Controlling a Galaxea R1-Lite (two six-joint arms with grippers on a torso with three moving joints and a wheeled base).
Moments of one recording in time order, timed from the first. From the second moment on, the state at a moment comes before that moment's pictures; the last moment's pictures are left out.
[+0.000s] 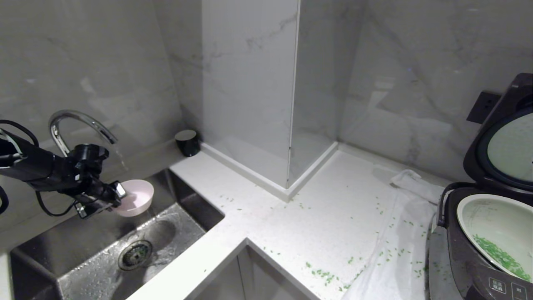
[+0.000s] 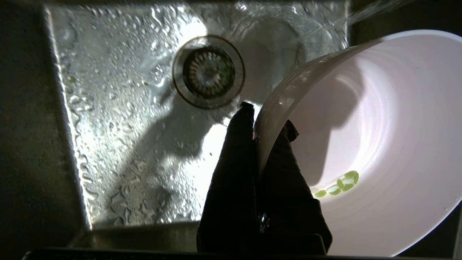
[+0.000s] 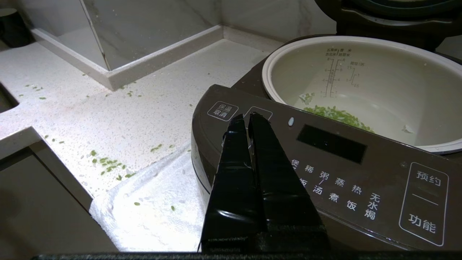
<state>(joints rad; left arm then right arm) 0.26 2.26 -1.42 0.11 0.13 -0.49 0.00 0.00 0.00 0.00 0.00 0.00</state>
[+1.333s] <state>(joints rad) 0.27 2.33 -1.57 0.11 0.15 -0.59 0.00 0.00 0.00 0.00 0.00 0.00</state>
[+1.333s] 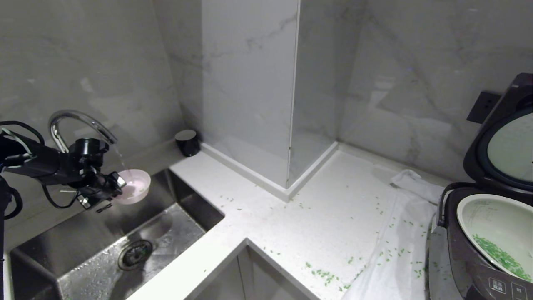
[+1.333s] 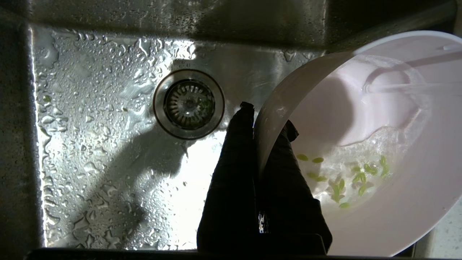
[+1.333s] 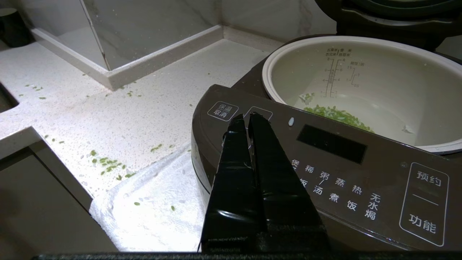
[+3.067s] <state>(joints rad) 0.26 2.32 -1.50 0.10 0.11 -0.62 0.00 0.00 0.00 0.00 0.00 0.00</state>
